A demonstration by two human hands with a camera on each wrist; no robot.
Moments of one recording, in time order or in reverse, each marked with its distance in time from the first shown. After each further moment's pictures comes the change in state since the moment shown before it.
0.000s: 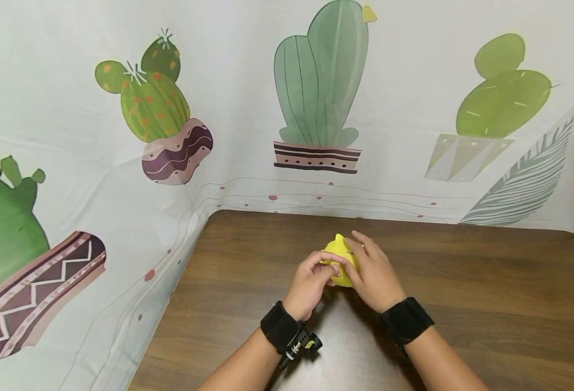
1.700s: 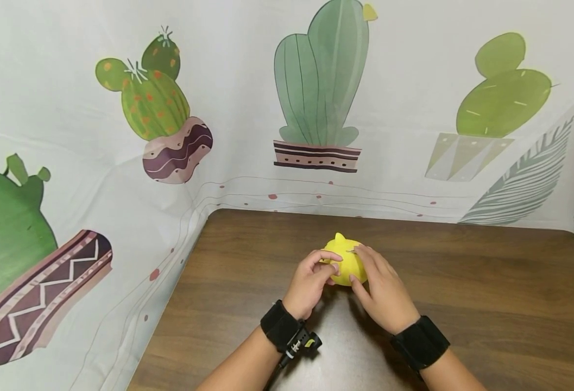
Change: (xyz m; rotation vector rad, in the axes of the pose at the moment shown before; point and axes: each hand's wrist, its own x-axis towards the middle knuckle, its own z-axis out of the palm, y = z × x) left_hand -0.002 0.001 0.000 0.014 0.013 -0.004; right_hand -0.033 -0.010 -0.016 -0.018 -0.005 -0.004
